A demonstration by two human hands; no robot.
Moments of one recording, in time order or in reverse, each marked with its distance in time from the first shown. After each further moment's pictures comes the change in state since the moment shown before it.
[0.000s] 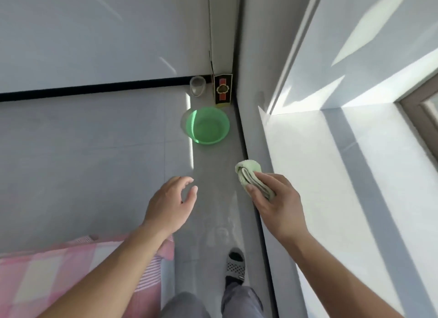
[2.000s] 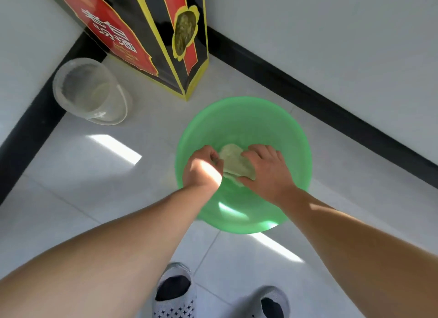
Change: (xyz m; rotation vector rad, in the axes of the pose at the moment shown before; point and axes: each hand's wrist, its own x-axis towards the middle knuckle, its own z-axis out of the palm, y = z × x) left_hand 0.894 -0.316 0.387 0.199 -0.643 0.326; right_hand 0.615 0.431 0.623 -0.461 0.054 0.580
